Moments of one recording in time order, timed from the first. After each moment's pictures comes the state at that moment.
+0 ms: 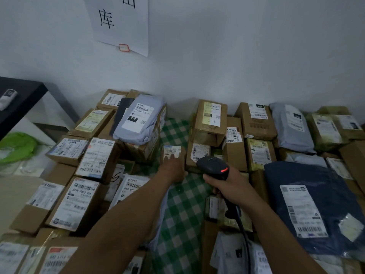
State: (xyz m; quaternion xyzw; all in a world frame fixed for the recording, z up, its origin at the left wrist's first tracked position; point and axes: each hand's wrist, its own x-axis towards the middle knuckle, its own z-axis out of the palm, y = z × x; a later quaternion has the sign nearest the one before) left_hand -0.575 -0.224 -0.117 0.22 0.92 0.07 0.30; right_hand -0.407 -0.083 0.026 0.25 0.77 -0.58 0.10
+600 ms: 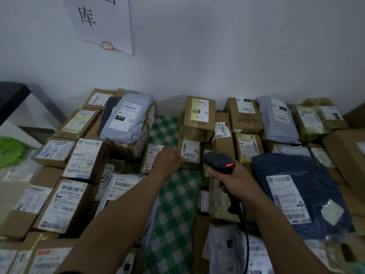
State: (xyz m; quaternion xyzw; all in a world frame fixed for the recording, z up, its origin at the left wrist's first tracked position) left_hand -0.568 -0.207 -0.095 0.28 0.94 0.08 0.17; right_hand -0.386 -0.049 0.028 0.30 0.74 -0.60 0.06
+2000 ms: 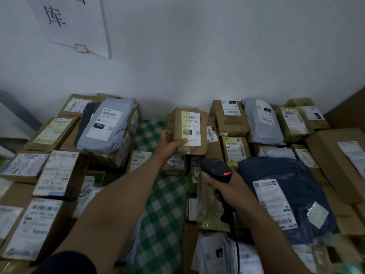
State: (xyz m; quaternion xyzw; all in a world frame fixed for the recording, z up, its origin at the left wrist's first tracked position) left_hand -0.596 -0.142 -0.064 0.04 0.65 0.68 0.33; right_hand -0.372 -0.029 0.020 0.34 0.68 -0.65 0.02
